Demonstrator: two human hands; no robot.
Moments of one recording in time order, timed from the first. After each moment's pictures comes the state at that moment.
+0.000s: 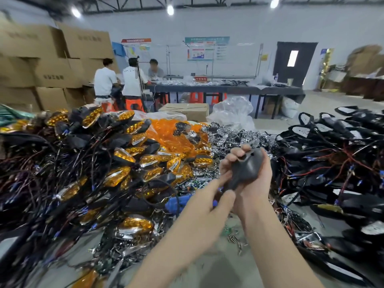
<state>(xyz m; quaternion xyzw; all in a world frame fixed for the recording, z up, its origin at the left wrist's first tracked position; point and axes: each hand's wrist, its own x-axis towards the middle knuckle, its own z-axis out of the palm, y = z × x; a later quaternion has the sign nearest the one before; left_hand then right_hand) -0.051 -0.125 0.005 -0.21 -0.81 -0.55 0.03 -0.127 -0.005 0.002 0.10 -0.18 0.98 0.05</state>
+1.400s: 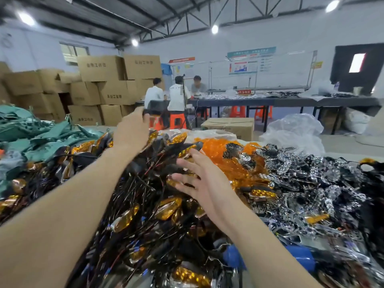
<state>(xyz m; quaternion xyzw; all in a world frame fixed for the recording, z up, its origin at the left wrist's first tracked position) -0.270 -0.379 0.119 0.09 -0.90 -0.15 0.39 -0.200 -0.171 0.044 0.17 -0.50 0.84 -0.15</state>
